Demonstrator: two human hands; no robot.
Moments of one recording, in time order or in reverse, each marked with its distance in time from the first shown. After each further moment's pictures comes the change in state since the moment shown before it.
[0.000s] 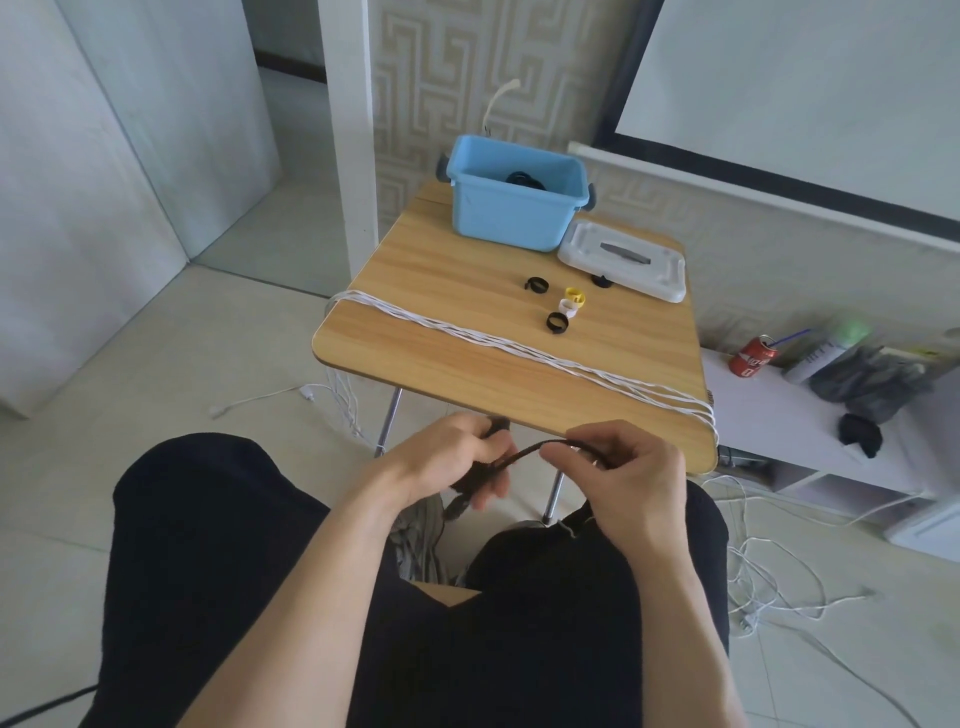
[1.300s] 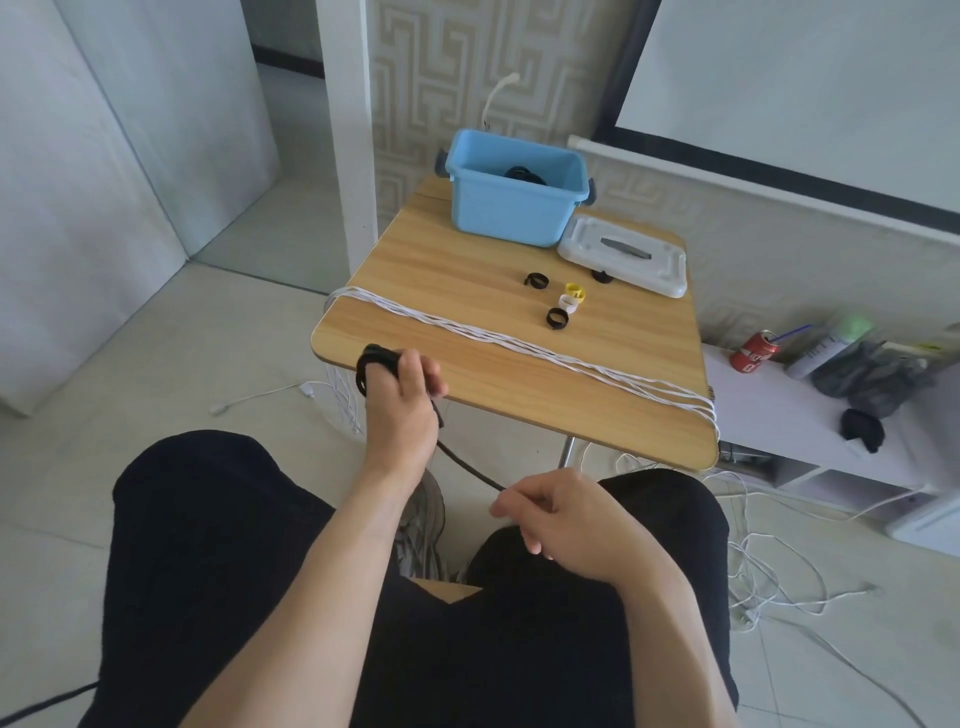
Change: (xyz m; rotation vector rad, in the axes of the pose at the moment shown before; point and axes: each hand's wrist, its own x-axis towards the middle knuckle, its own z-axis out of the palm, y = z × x) left_hand 0.019 -0.011 -0.004 -0.298 0.940 0.267; right_hand -0.010 0.001 0.013 -0.476 -0.712 0.048
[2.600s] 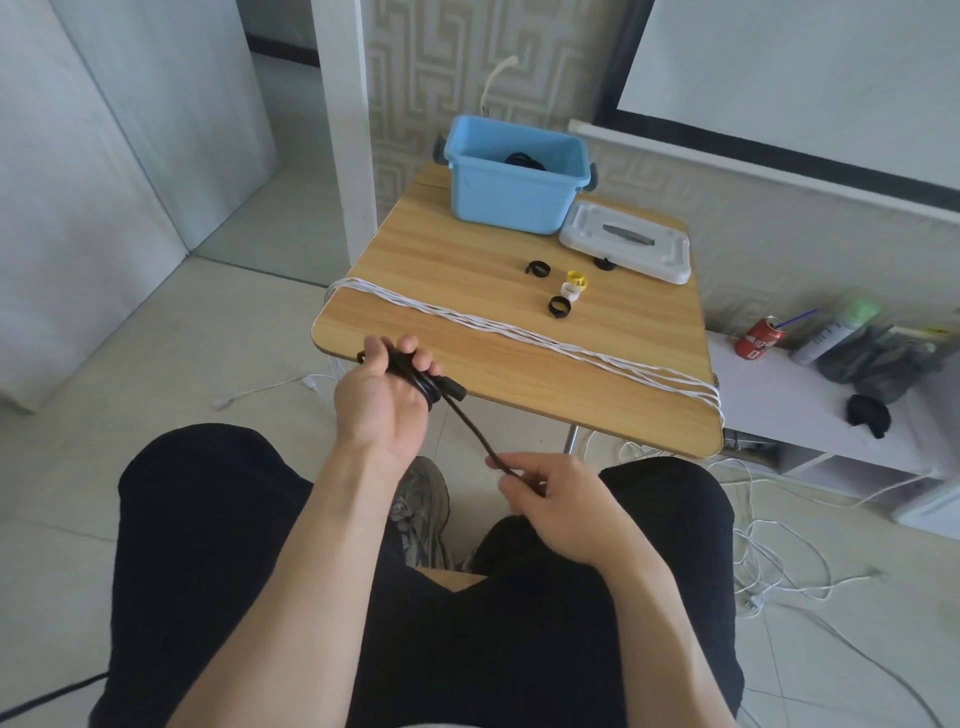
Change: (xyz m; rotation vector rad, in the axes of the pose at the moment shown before) left_hand 0.008 0.016 -0.012 -0.952 -0.017 -0.394; right_hand 0.011 0.008 0.015 0.052 0.124 0.007
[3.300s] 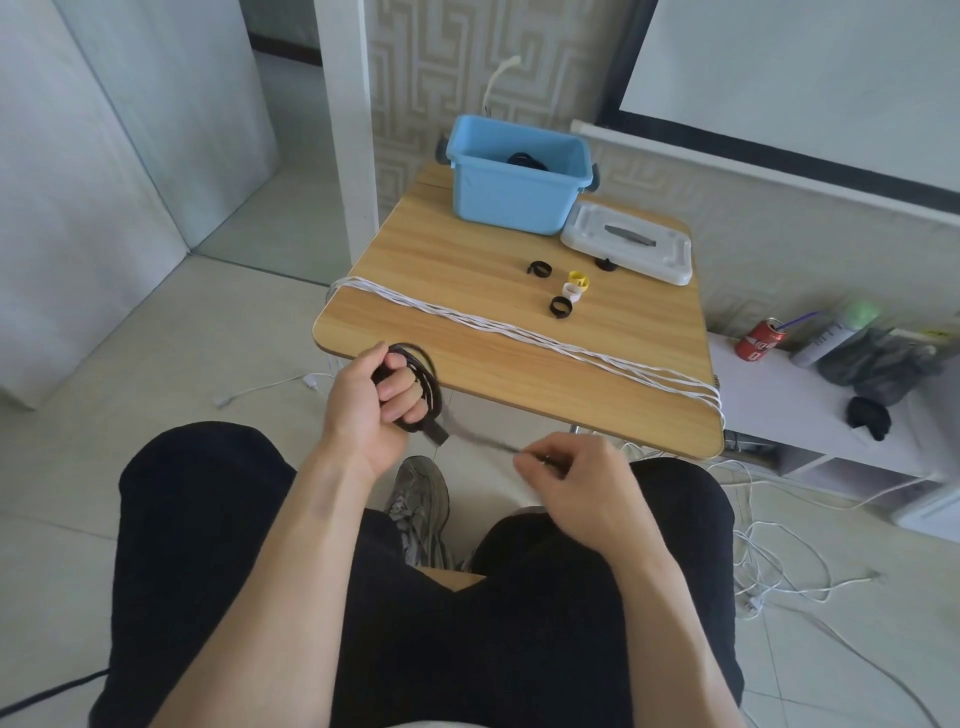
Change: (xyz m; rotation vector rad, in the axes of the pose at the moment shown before) left_hand 0.008 0.014 -0.024 0.287 -0.053 -0.168; right_hand -0.002 -0.008 -0.012 0.059 0.289 0.045
